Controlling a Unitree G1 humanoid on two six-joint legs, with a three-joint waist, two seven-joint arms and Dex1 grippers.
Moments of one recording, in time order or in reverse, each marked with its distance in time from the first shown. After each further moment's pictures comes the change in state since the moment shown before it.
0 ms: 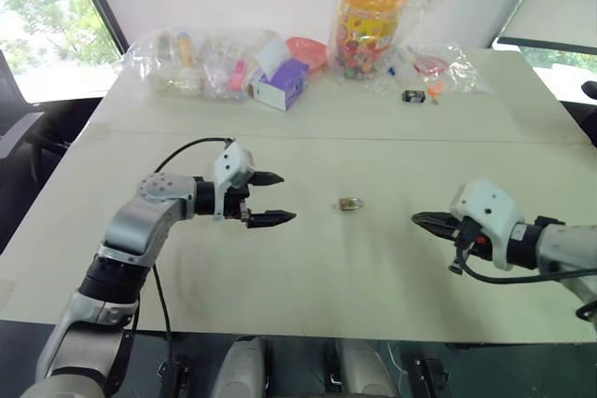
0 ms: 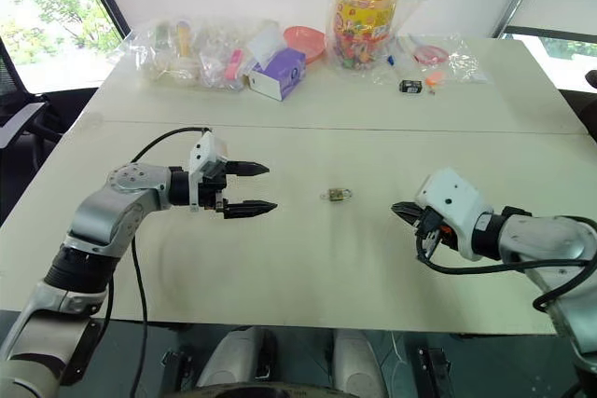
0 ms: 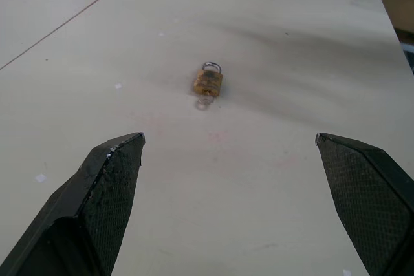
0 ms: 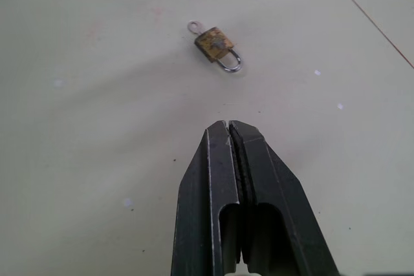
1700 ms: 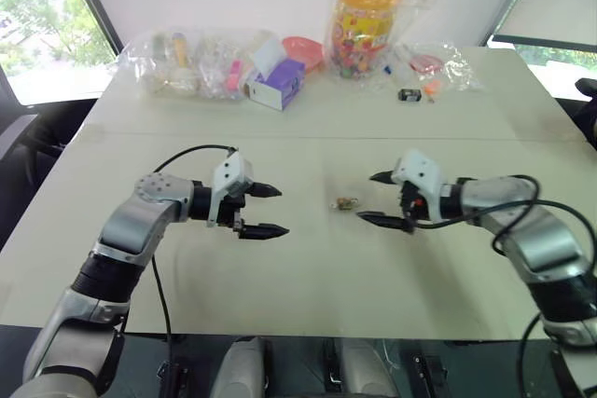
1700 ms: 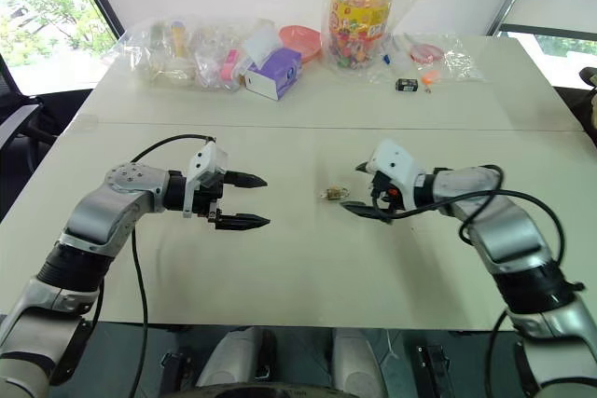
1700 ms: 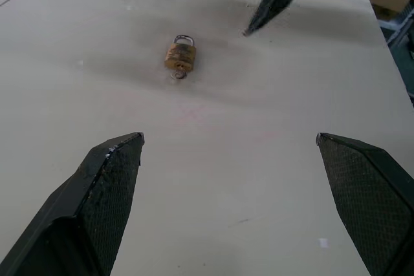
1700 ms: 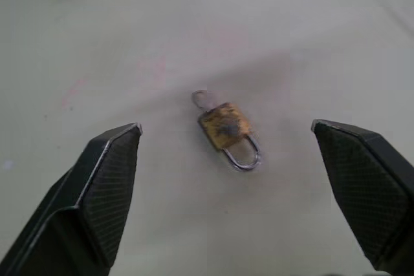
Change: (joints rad) left arm -0.005 0.029 -0.035 0.006 0.011 0.018 -0.046; right arm -0.510 0.228 0.512 0.604 -0.147 -0.269 0.122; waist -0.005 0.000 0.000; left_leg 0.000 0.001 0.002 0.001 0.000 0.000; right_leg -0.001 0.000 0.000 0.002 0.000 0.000
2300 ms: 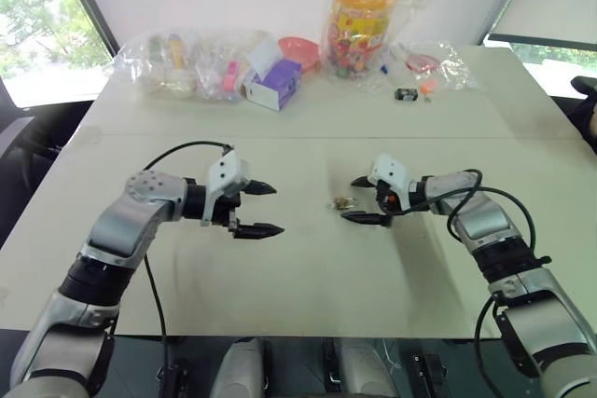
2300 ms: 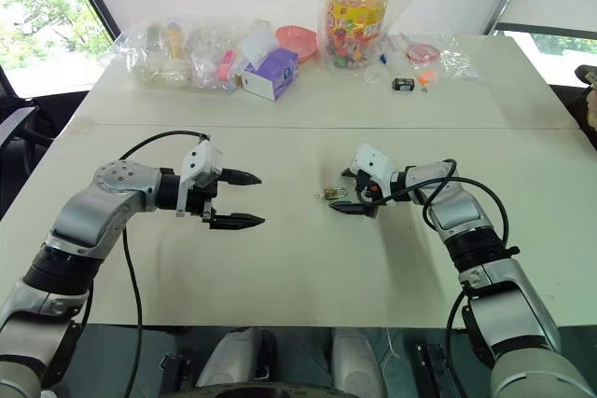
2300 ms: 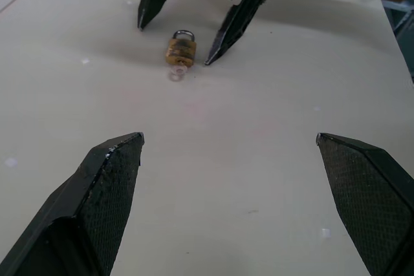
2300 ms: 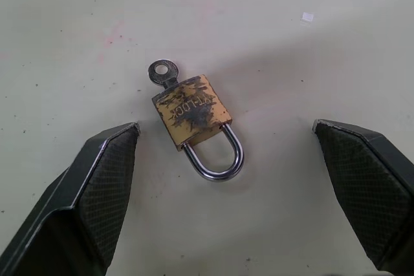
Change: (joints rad) left arm 0.045 0.055 0.013 -0.083 -0.003 0.027 0.018; right arm -0.159 0.157 0.051 0.462 -0.147 -0.273 0.094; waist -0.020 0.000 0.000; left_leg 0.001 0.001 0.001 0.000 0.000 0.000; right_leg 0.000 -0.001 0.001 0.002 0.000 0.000
